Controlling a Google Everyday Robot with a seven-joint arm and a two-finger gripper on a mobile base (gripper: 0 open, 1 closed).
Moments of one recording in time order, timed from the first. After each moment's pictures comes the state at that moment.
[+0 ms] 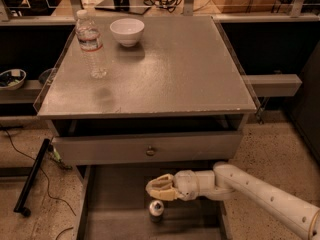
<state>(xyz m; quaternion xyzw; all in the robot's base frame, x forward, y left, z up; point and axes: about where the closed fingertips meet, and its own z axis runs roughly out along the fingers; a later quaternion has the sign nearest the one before) 0.454 0.018 0.549 -0.45 0.51 0.61 0.41</state>
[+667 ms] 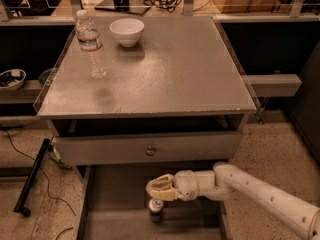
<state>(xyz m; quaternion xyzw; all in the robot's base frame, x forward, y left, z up) 0.455 0.018 0.551 -0.45 0.51 0.61 0.41</state>
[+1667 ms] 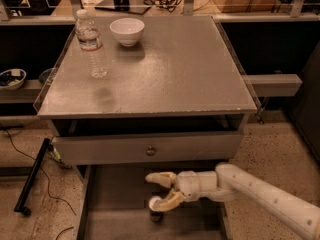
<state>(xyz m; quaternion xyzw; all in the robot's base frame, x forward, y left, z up) 0.451 0.013 0.554 -0.45 0.51 0.61 0.41</state>
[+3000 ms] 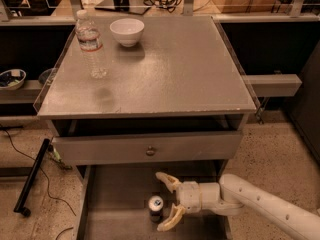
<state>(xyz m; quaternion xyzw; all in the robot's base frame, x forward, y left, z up) 0.434 0.010 0.526 -0.47 0.55 0.53 0.44</state>
